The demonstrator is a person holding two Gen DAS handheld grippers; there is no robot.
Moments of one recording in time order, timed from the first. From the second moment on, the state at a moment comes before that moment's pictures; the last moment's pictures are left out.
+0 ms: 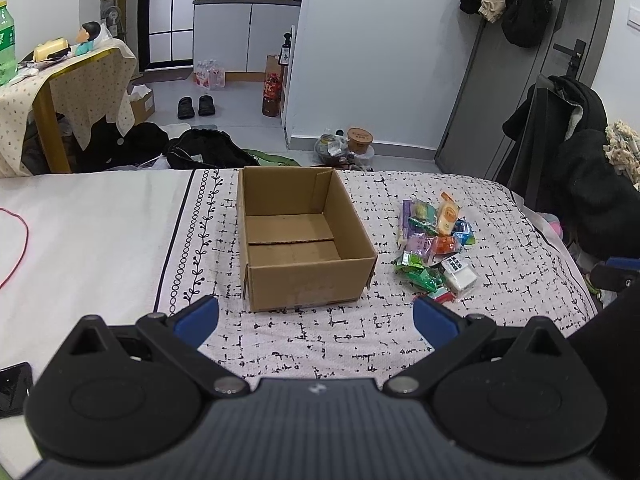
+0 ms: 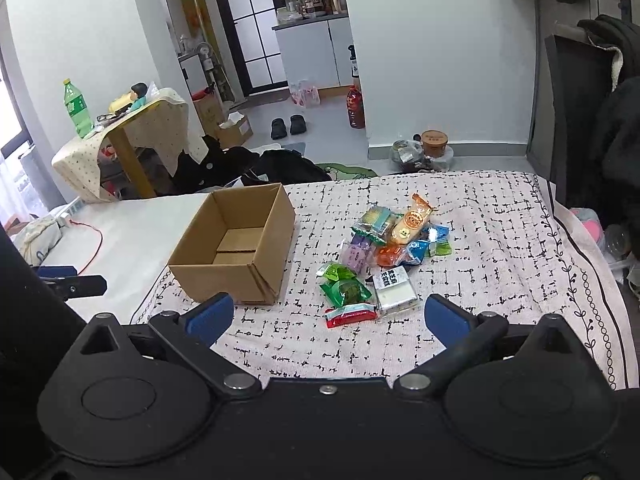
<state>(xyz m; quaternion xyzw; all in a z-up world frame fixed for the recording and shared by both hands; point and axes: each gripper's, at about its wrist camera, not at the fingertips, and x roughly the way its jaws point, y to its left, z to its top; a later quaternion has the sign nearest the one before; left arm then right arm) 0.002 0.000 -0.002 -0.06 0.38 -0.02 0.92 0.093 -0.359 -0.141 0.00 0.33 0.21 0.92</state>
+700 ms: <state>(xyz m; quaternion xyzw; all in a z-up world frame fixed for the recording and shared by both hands) -0.001 0.001 -0.003 -0.06 0.37 -0.02 0.93 0.092 -0.358 -0.142 0.00 0.33 0.21 0.92</state>
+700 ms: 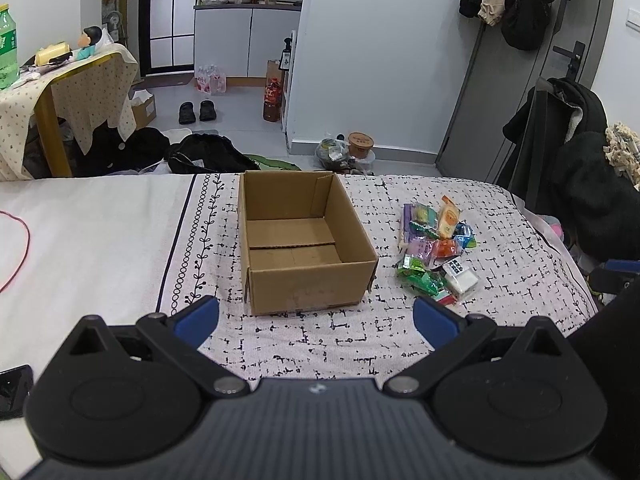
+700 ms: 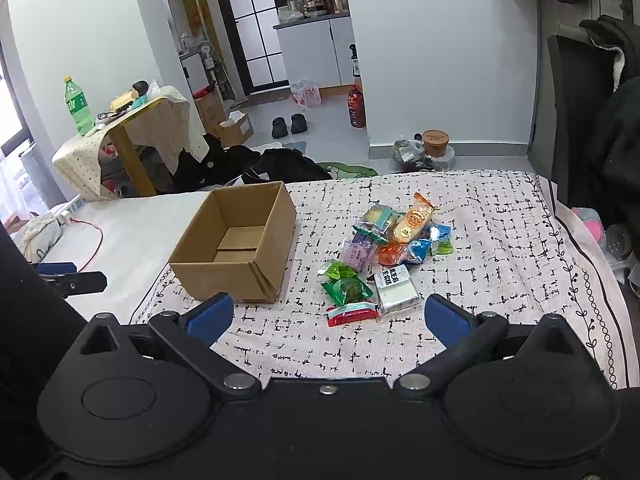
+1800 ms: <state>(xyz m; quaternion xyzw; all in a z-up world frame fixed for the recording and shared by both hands) 0.016 0.013 -0.011 -0.07 0.37 -0.02 0.93 0.108 -0.353 -0.153 0.01 0.33 0.19 0.92</state>
